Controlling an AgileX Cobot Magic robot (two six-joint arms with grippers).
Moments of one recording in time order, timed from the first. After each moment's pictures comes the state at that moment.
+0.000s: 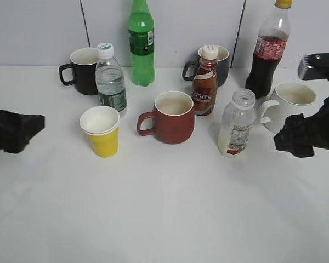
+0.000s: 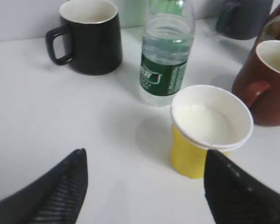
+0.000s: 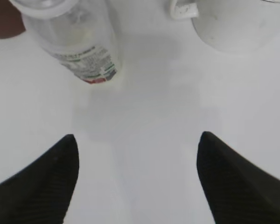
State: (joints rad) left arm -0.26 1.34 -0.34 0.22 -0.44 -0.28; right arm 0.34 1.36 -0.65 -0.07 0.32 0.19
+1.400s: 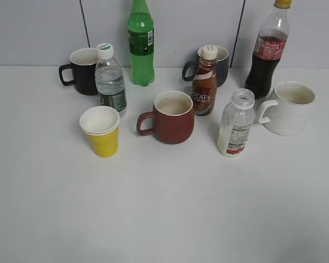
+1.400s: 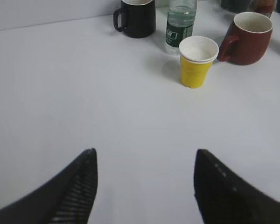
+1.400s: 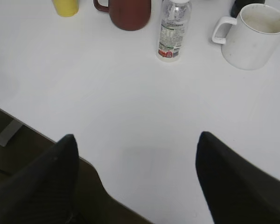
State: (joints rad) left arm -0.26 0.05 -0.54 0.02 1.07 -0.03; right arm 0.34 0.12 -0.52 0.20 1.04 -0.23
